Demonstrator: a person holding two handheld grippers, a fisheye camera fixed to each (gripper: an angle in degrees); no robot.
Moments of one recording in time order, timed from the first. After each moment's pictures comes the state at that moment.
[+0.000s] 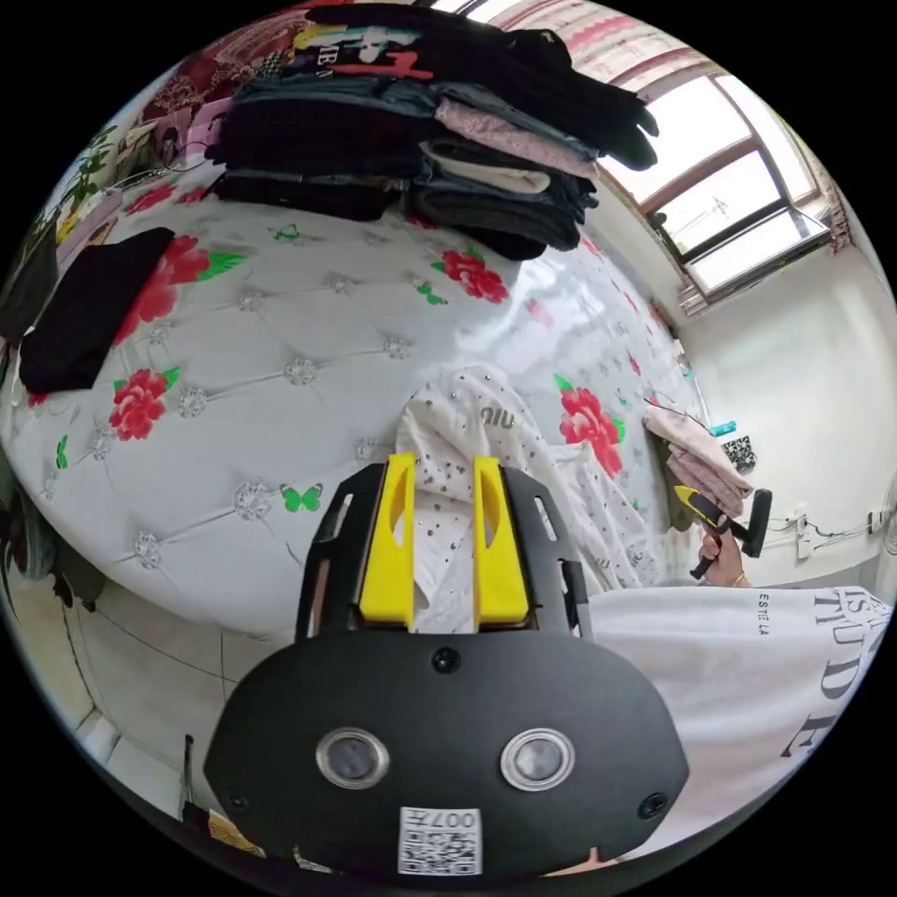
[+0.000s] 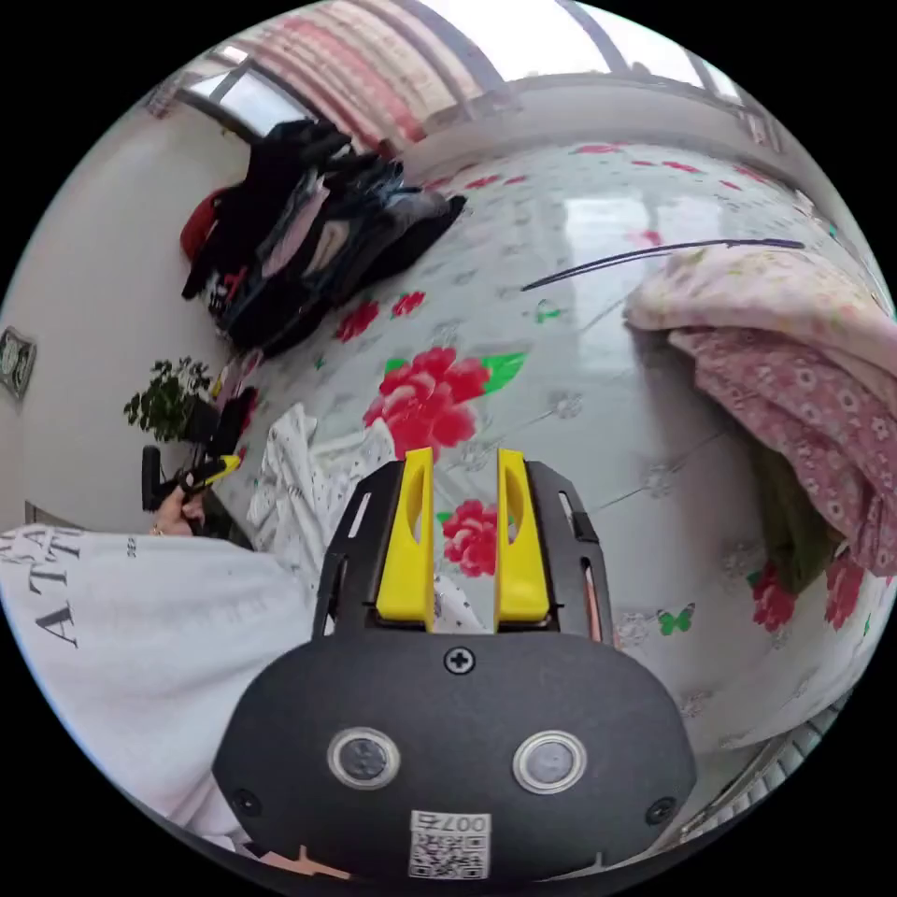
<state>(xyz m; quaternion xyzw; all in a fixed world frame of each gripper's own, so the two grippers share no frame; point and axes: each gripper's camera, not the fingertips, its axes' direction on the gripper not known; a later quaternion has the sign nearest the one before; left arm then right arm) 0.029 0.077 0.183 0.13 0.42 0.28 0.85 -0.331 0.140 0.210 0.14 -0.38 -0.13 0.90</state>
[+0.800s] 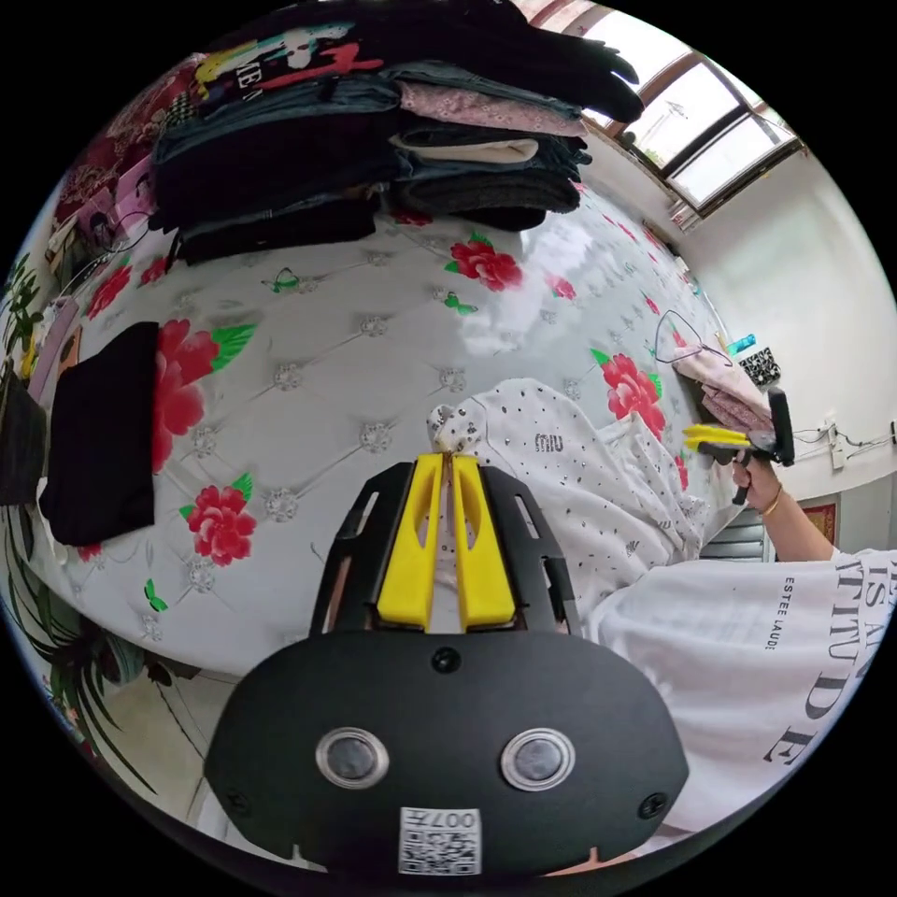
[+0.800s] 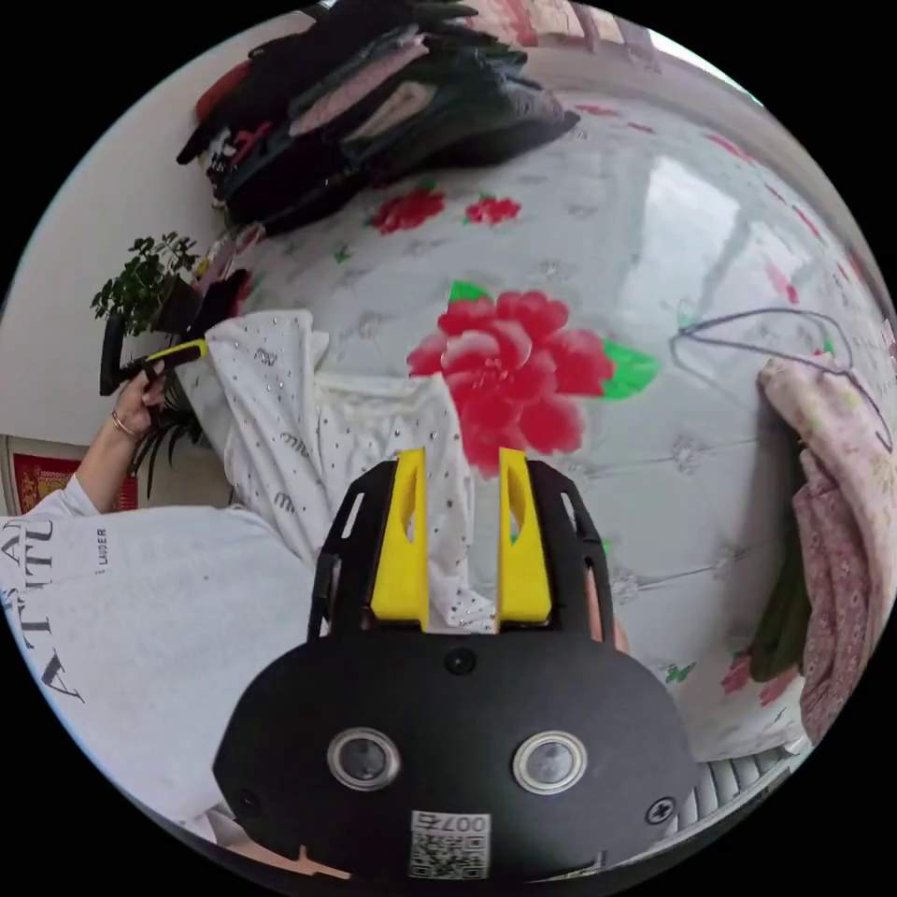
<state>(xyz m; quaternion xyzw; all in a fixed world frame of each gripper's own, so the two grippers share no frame) 0.077 0.038 0.172 0.14 0.35 0.39 0.84 -0.485 0.074 0.170 0.02 -0.30 -0.25 0.92</state>
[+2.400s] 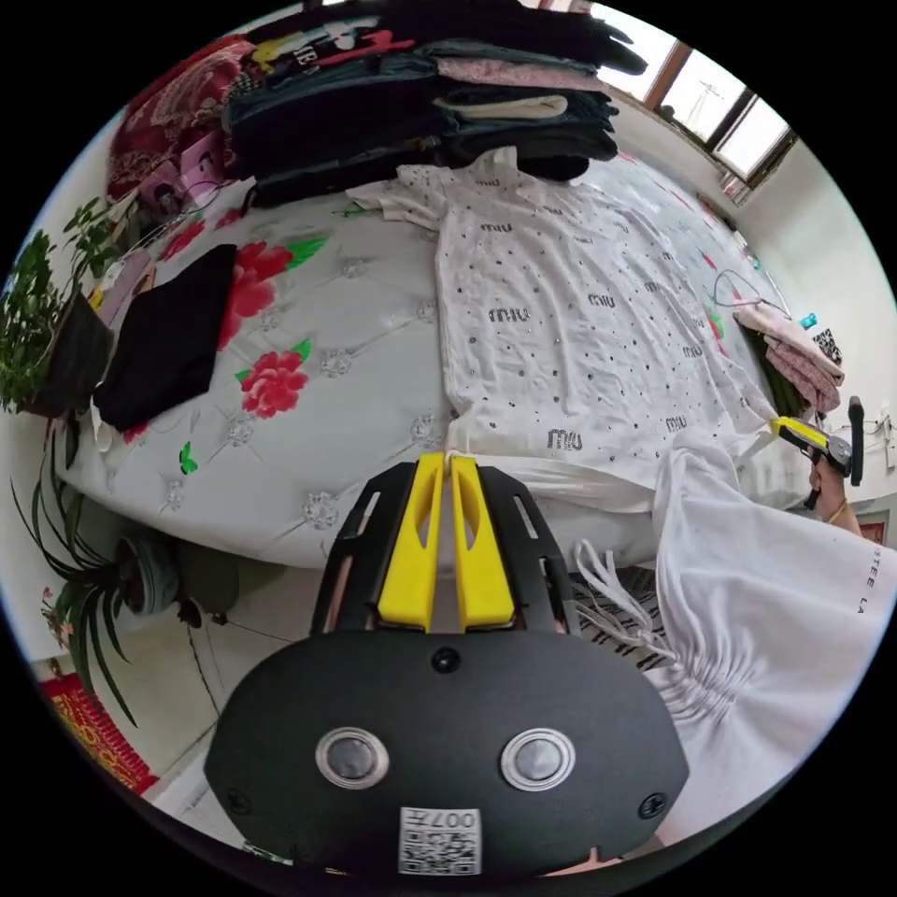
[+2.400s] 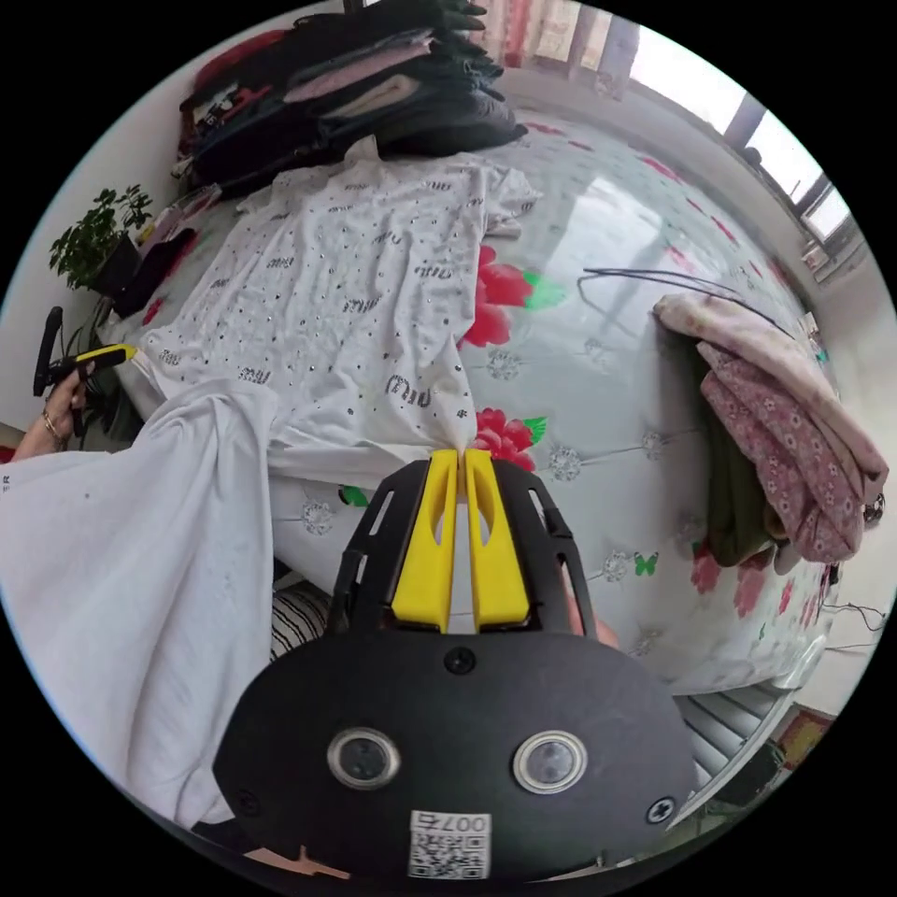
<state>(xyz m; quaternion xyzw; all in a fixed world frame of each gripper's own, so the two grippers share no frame) 0.038 0.199 0.130 0.17 0.25 0.35 0.88 -0.453 0.236 0.213 0.13 -0.17 -0.20 0.95</state>
